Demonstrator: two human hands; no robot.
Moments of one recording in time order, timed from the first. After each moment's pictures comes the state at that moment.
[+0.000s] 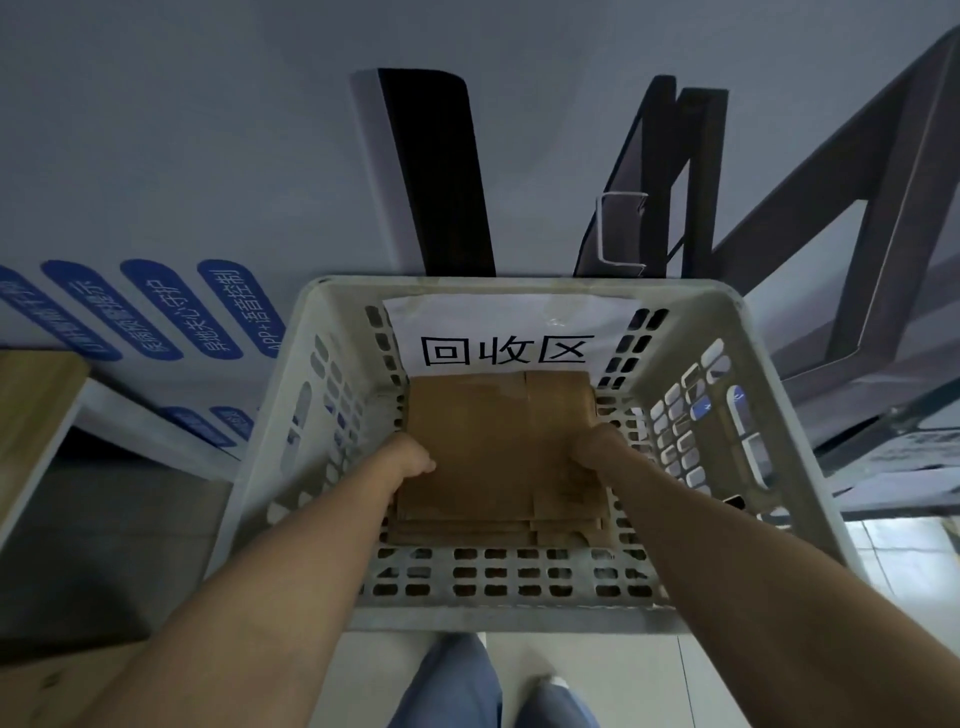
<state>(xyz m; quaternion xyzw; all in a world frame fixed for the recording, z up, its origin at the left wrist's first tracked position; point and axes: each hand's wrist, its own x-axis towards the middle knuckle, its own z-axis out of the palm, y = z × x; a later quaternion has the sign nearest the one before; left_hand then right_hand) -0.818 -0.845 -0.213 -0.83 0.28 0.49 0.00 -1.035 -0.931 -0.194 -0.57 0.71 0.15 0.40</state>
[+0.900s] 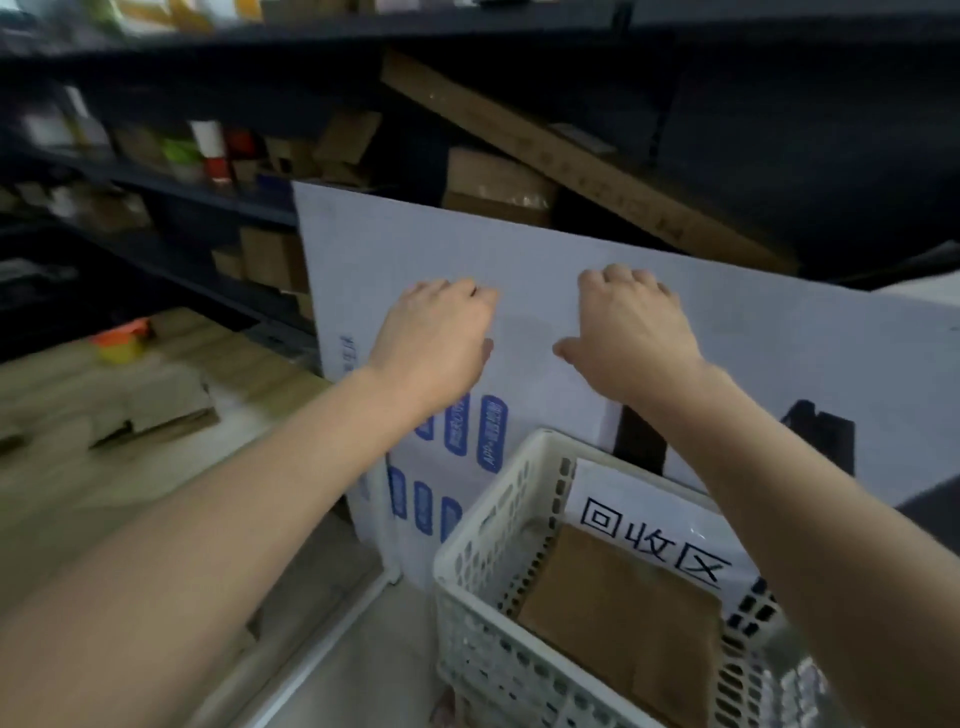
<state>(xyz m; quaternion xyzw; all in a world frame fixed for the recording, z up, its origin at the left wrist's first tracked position) -0.815 -0.662 0.199 -0.83 0.48 -0.25 -0.08 -0.921 -0.788 0.217 -0.95 0.26 -0.18 -0.08</state>
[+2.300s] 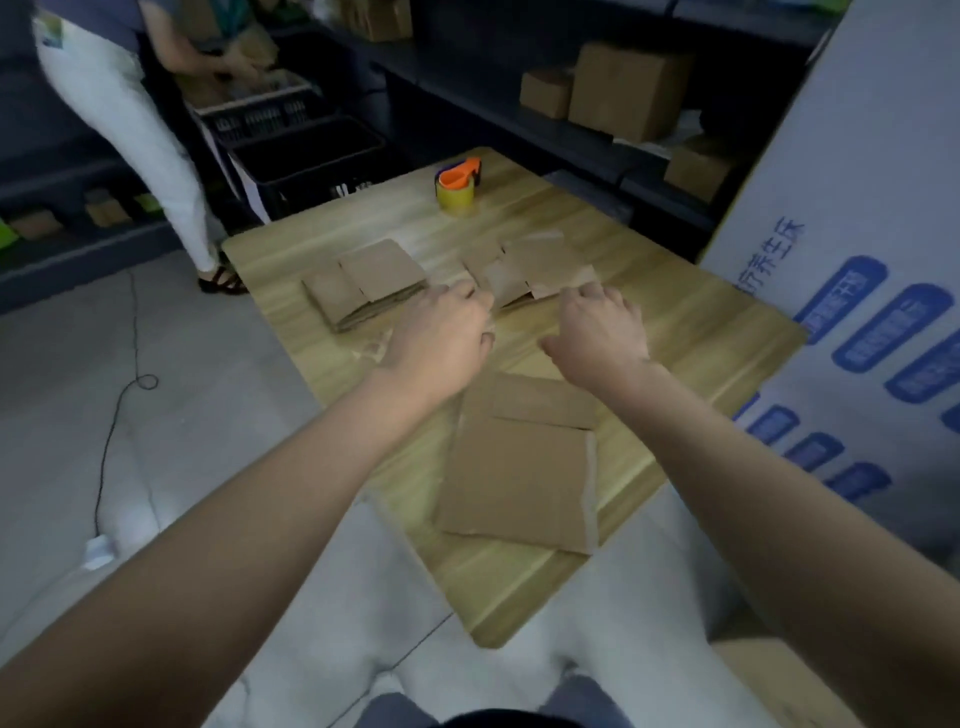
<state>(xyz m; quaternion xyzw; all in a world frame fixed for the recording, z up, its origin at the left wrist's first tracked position) -0.426 -0.094 0.043 -0.94 0.33 -0.10 -0.08 -0.465 -0.249 0.038 -0.99 0.14 0.00 0.02</state>
